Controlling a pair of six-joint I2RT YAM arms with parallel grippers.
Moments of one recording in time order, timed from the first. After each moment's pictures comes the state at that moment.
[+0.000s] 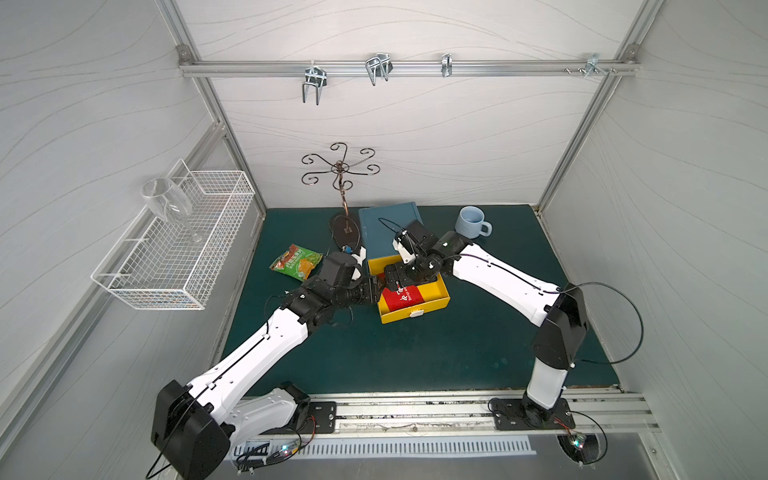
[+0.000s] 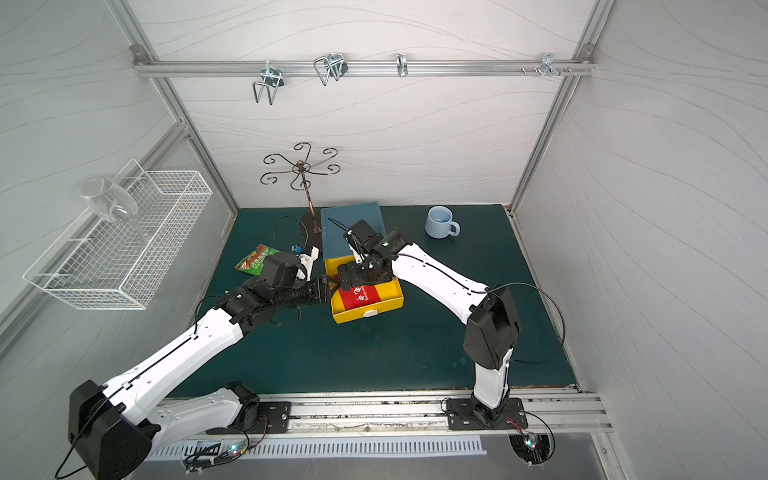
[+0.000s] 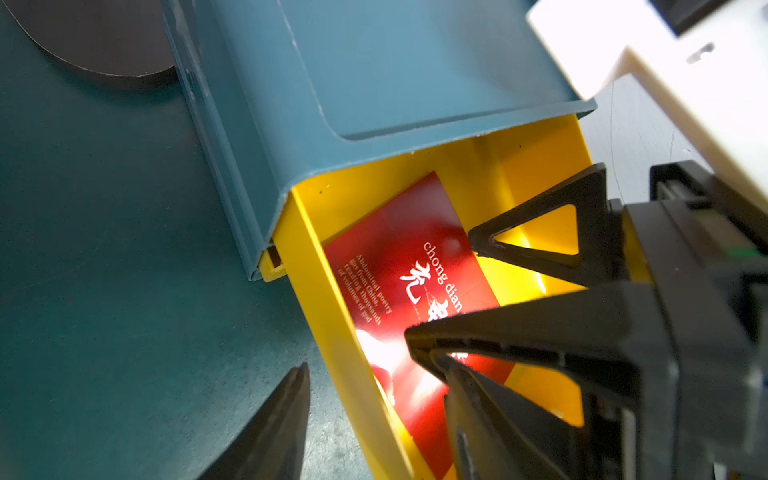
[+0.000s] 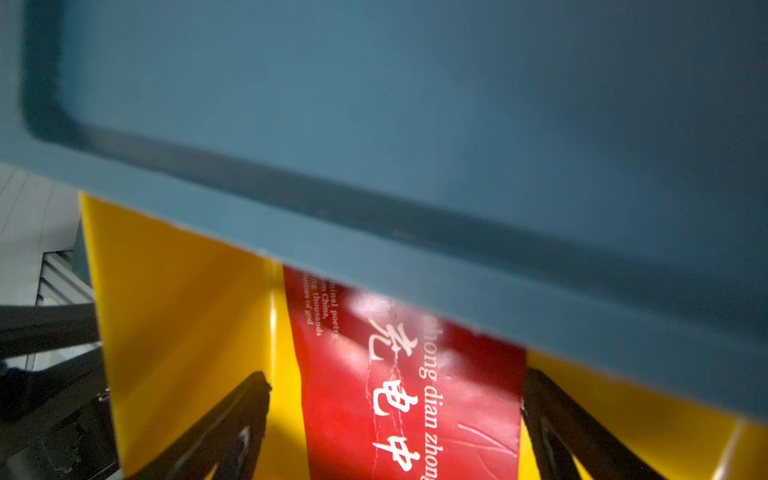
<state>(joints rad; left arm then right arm) -0.56 1.10 0.90 -0.50 0.13 -0.54 0.89 1.82 1.71 -0.95 -0.13 0.46</state>
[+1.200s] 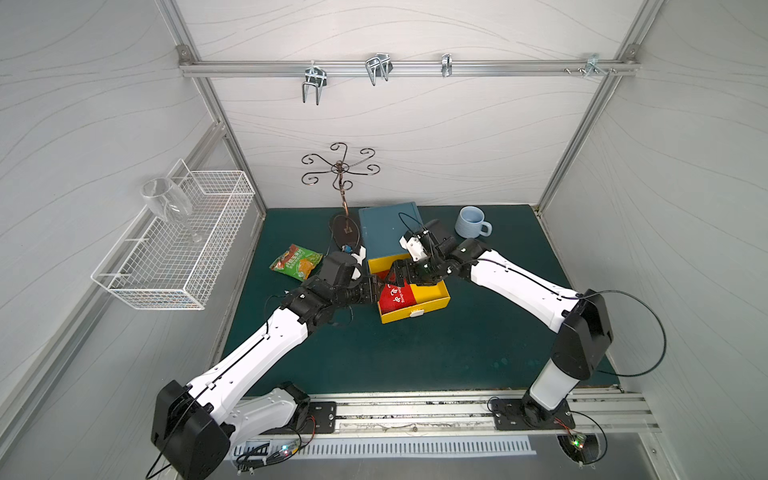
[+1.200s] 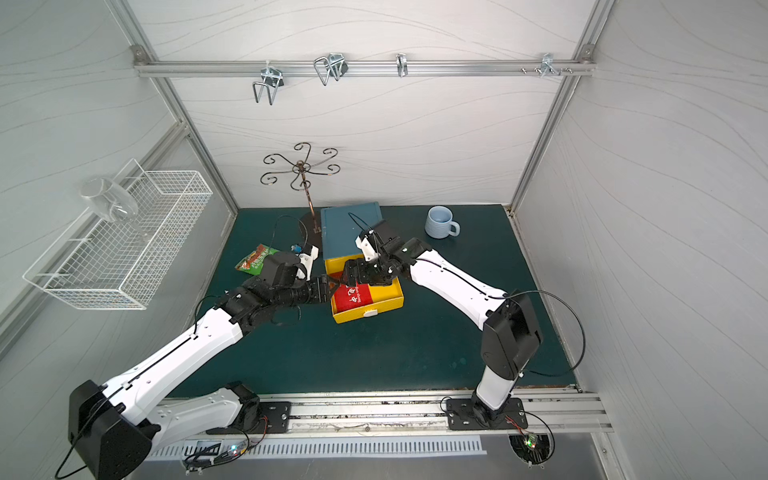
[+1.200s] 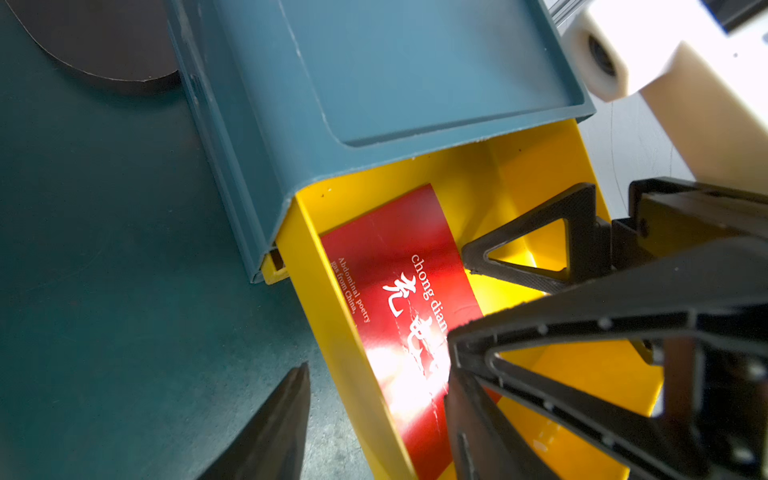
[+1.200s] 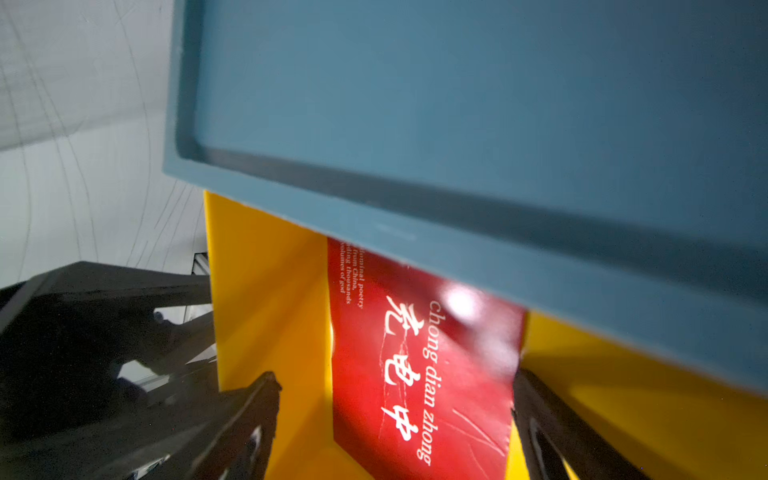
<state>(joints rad) -0.56 1.10 0.91 -0.50 0.12 -0.54 0.80 1.69 1.50 -0.72 -0.34 0.53</state>
